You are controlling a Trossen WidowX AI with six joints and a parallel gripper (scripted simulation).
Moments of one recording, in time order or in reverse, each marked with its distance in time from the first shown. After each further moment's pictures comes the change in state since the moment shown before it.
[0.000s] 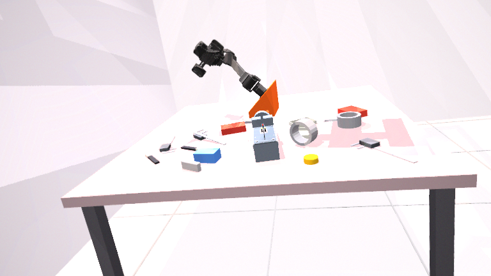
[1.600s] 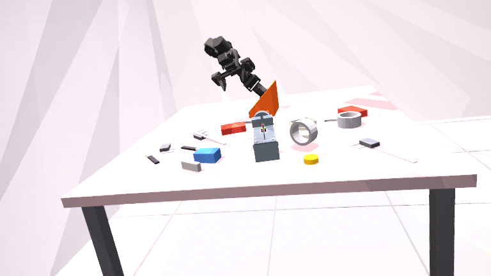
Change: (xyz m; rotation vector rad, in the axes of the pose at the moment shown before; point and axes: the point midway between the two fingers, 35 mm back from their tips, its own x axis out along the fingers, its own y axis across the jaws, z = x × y) arm 0.149 0.043 -0.180 -0.381 0.684 -0.279
